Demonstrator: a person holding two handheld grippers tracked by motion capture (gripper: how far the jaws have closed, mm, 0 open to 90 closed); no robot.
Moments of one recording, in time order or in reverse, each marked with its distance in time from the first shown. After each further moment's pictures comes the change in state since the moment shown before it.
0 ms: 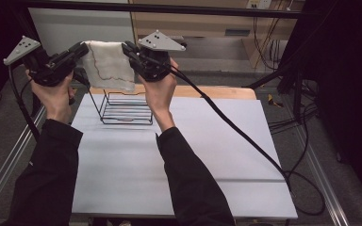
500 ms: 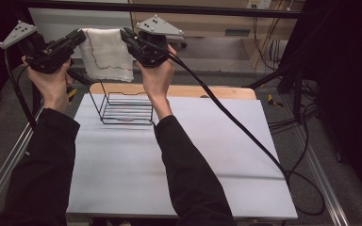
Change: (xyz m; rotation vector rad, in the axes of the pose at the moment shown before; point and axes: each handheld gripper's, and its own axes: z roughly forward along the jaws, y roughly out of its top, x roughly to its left) left arm 0.010 0.021 0.015 -0.004 0.021 0.023; right arm -0.014 0.018 0.021 -0.008 -0.012 0.006
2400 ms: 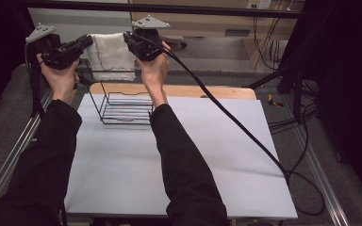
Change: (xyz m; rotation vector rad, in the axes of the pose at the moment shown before) left arm 0.035 -0.034 0.040 0.125 0.041 -0.002; right arm -0.028 -0.030 0.054 0.150 -0.054 0.000
